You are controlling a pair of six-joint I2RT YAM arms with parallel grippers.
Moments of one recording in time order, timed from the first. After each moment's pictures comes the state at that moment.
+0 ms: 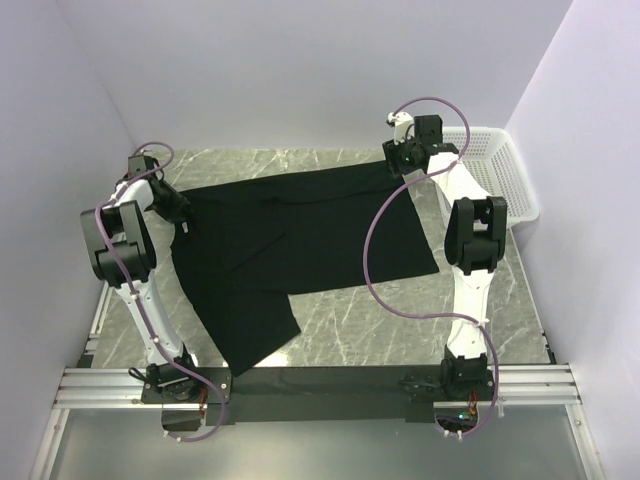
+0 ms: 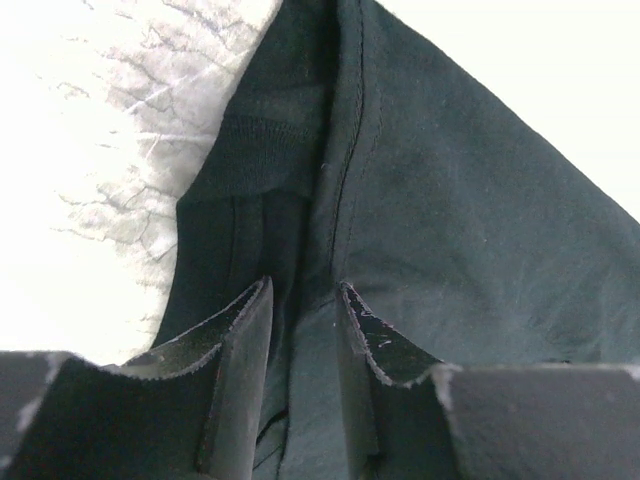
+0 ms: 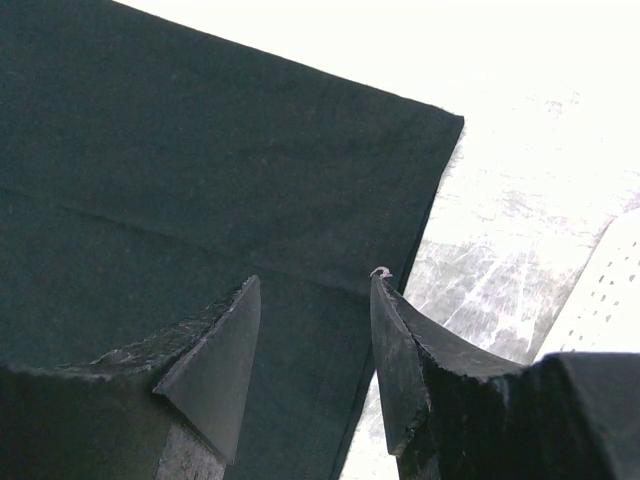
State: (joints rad) left arm 0.27 2.12 1.56 -0.49 0.18 -0.60; right arm 0.08 2.25 1.96 -0.45 -0.27 -0.32
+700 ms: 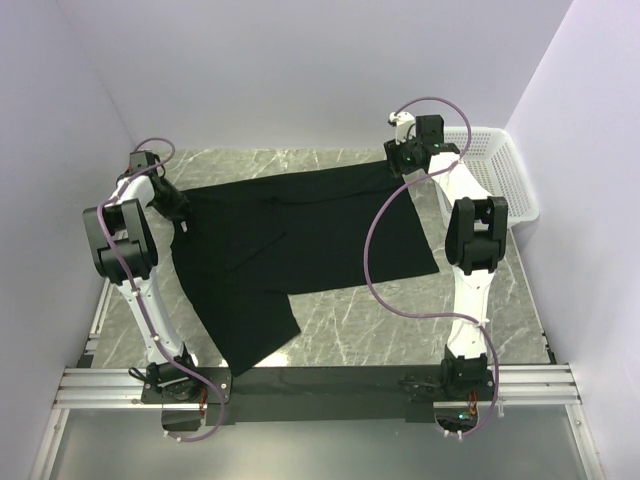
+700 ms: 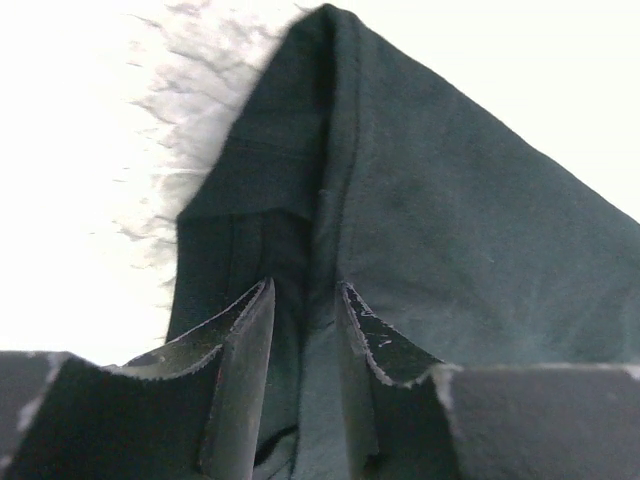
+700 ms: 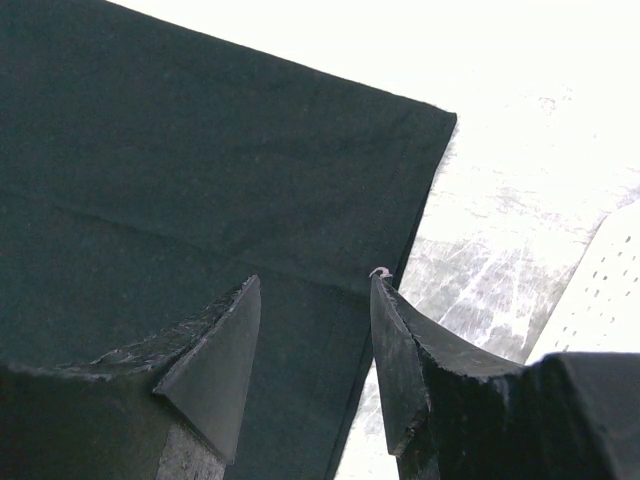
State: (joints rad) left arm 0.27 2.17 1.63 -0.53 0.14 -0.57; right arm 0.08 2.25 1.96 -0.45 -0.27 -0.32
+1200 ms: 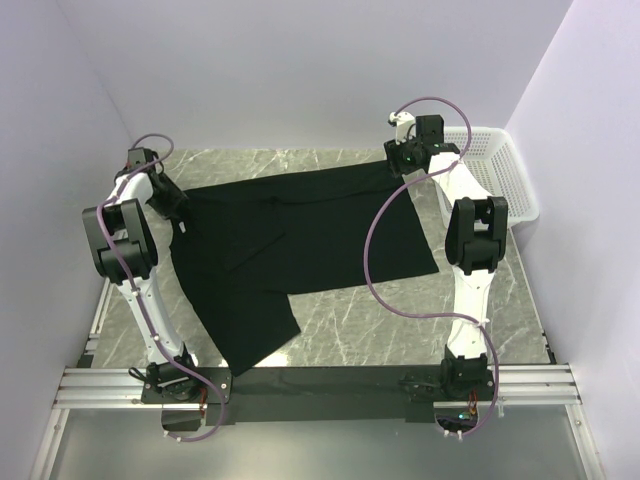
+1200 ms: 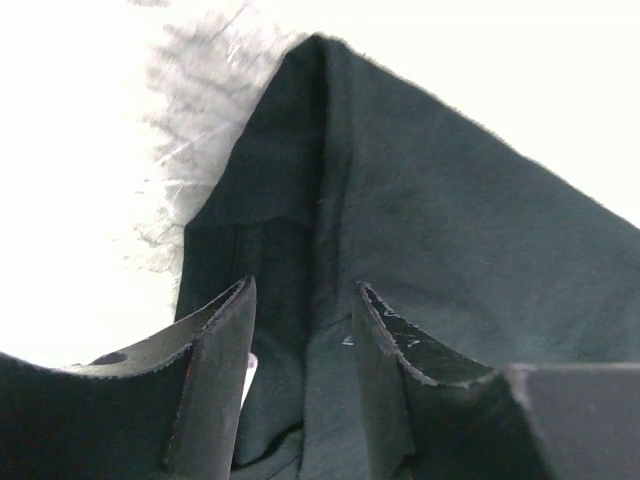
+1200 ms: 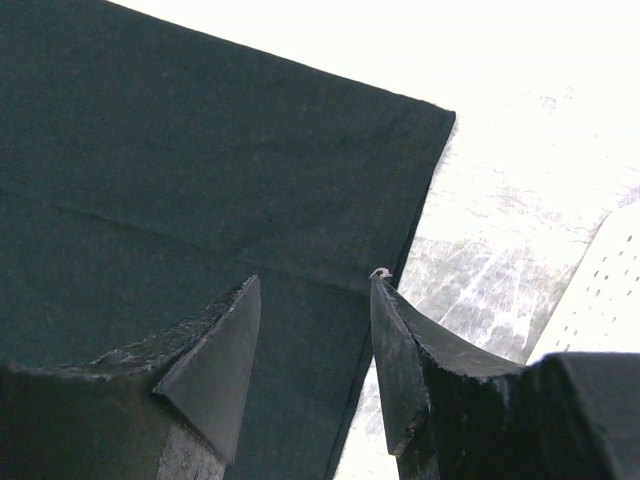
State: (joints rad) left arm 0.27 2.17 1.67 -0.57 0.10 -0.53; right arm 0.08 2.25 1.96 -0.45 -0.27 -0.32
